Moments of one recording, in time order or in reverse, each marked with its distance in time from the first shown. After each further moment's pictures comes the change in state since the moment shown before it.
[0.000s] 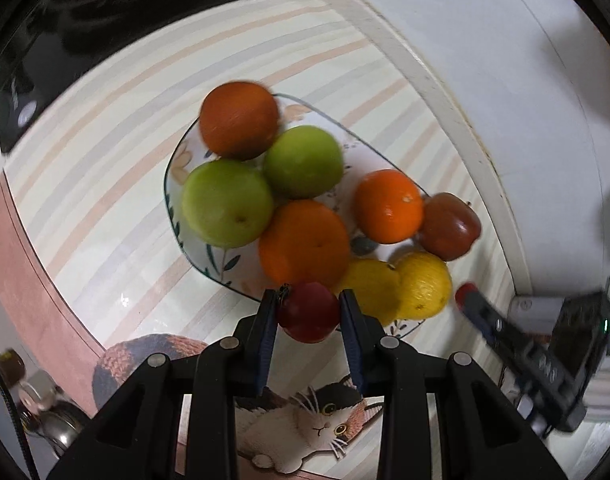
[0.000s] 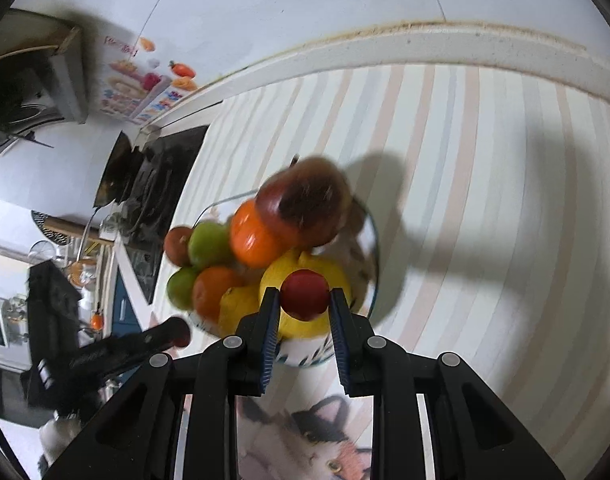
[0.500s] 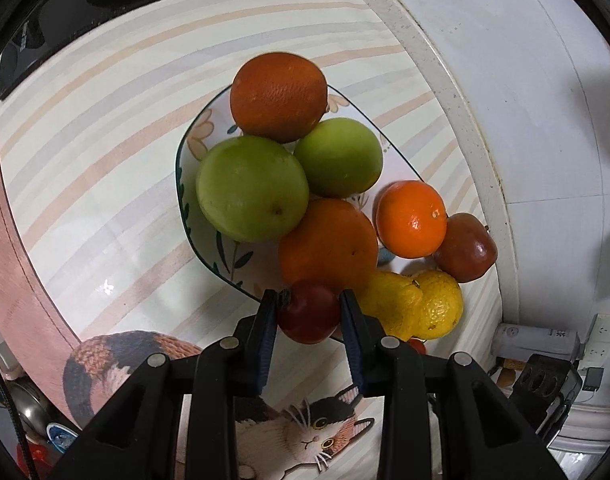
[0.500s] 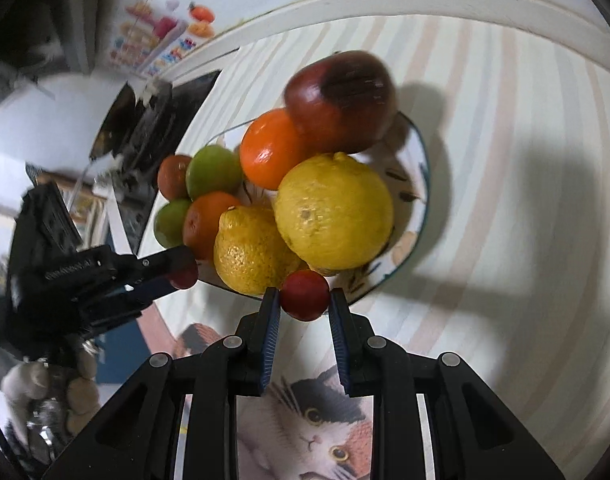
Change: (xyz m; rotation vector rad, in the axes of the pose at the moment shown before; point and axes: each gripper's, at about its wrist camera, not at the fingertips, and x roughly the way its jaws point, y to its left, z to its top) left arm 0.021 0.023 -0.003 -0.122 -0.010 -0.061; right arm 0.051 0.029 -0.037 -0.152 0.073 -0.078
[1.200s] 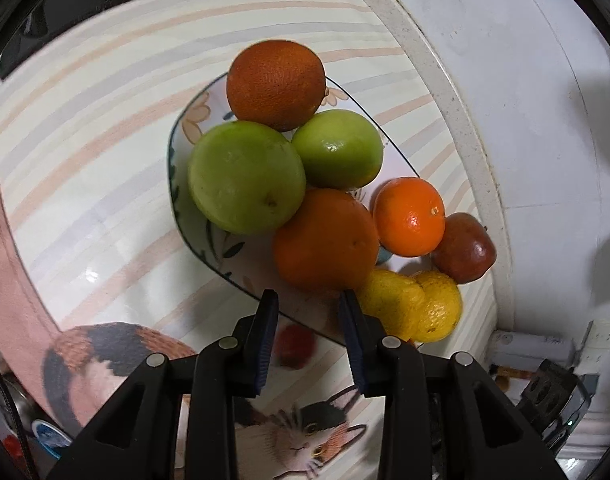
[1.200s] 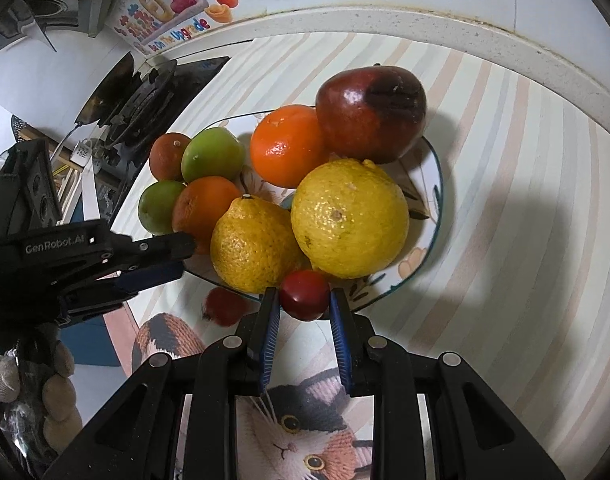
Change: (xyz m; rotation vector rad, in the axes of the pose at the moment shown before) left arm 0.002 -0.002 -0.009 -0.010 -0.033 -0.011; right arm -0.001 0.020 -0.001 -0.098 -0.017 -0.105
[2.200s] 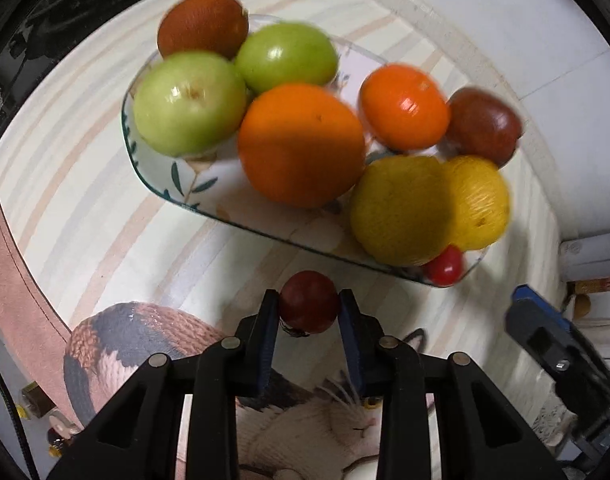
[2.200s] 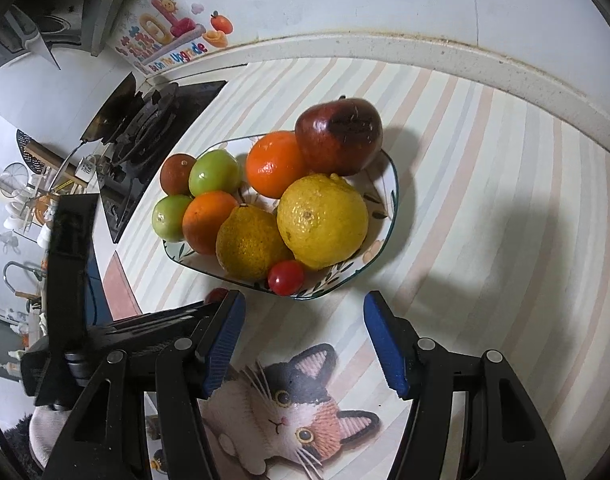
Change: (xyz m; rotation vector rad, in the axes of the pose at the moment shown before) left arm 0.037 -0.036 -0.044 0.289 0.019 0.180; right arm -0.048 -0.017 -0.011 0.020 -0.077 -0.001
